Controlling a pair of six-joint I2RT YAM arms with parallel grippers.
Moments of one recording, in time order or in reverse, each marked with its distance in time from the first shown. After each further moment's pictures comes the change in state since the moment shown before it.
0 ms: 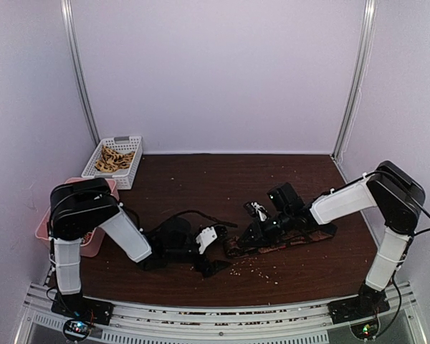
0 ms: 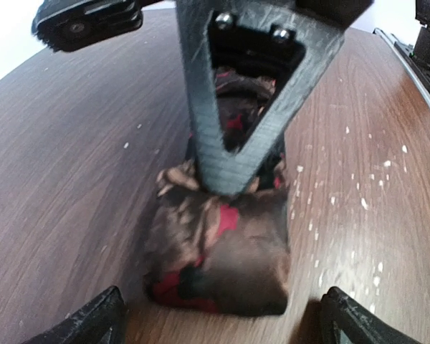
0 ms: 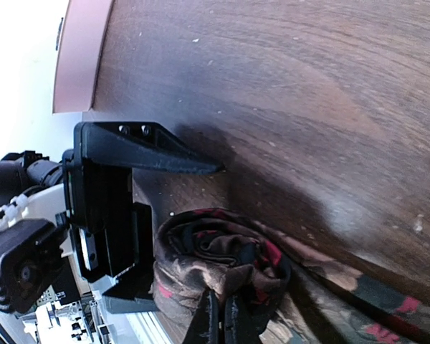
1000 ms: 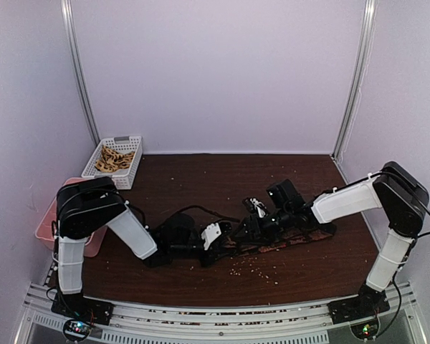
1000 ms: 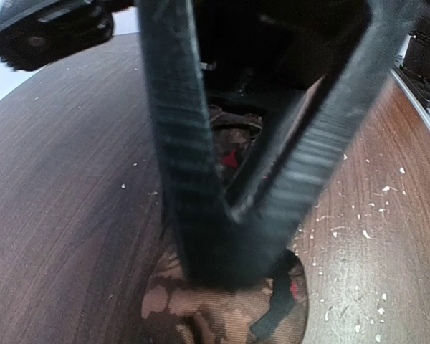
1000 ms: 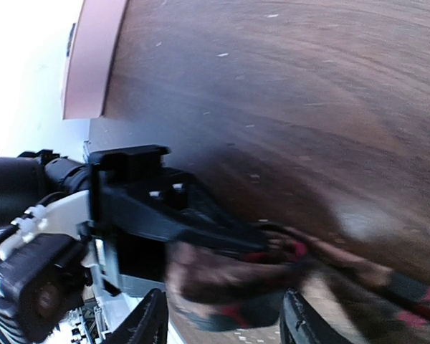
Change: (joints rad) left arm 0.016 0.058 0.070 0.045 0.064 0.021; right arm 0.024 -0.041 0.013 -0.005 0.018 0.042
